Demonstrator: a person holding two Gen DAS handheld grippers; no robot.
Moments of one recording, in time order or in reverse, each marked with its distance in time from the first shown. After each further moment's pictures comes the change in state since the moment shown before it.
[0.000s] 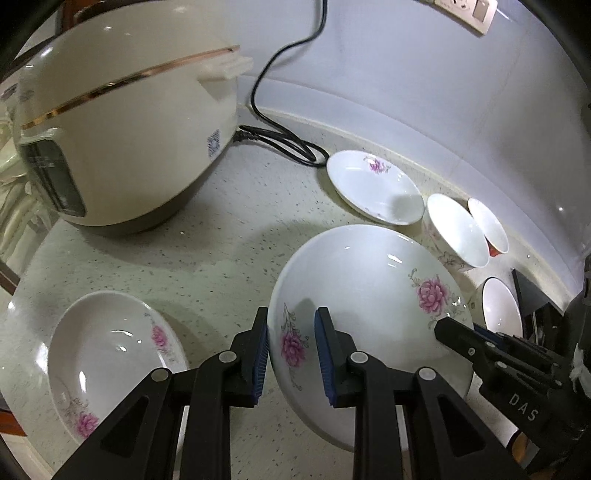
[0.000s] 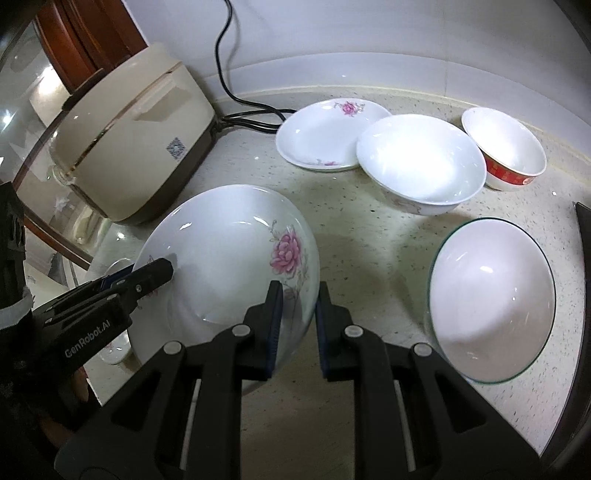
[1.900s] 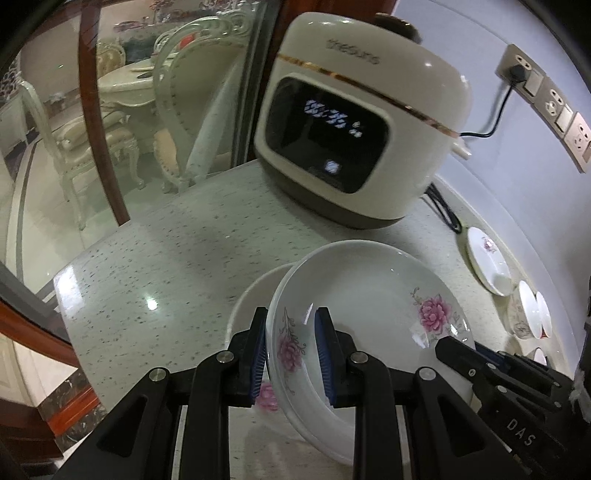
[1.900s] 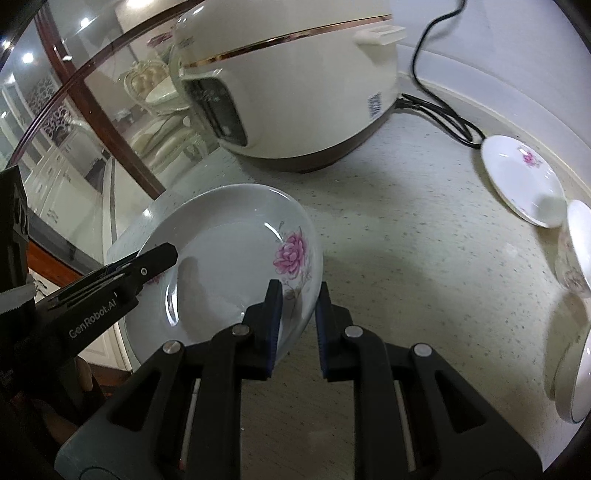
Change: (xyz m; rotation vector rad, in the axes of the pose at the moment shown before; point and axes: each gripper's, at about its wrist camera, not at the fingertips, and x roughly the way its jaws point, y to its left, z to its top) left arm -0.055 0.163 -0.050 -0.374 -0.110 0.187; right arm 0.054 0.167 -0.012 -0.377 0.101 0.167
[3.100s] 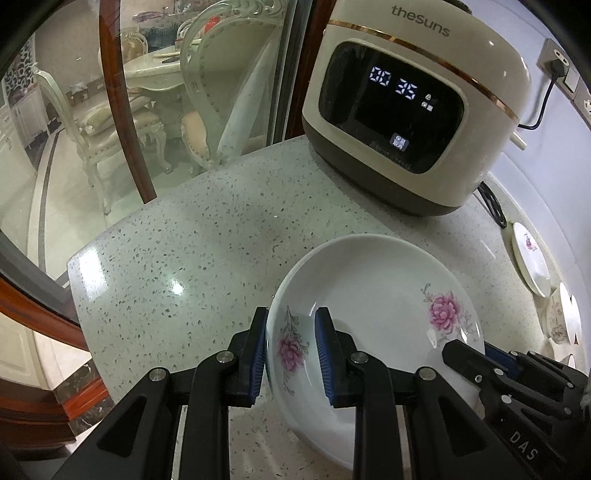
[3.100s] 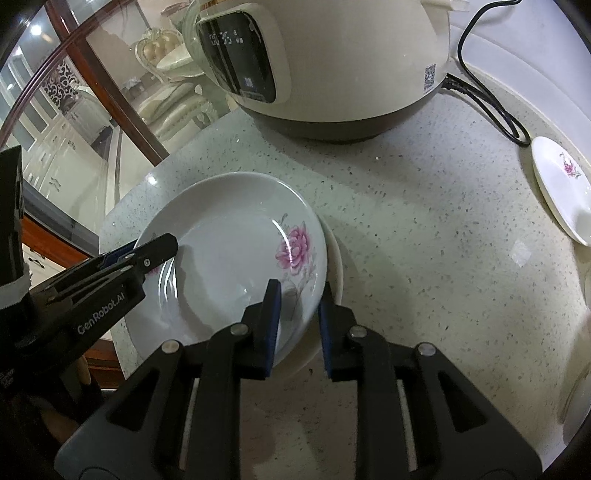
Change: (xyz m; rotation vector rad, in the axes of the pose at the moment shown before) left arm 0.025 0.020 -0.003 -0.043 0.048 0.117; right arm 0.044 0.020 0.005 -0.072 0.096 0.023
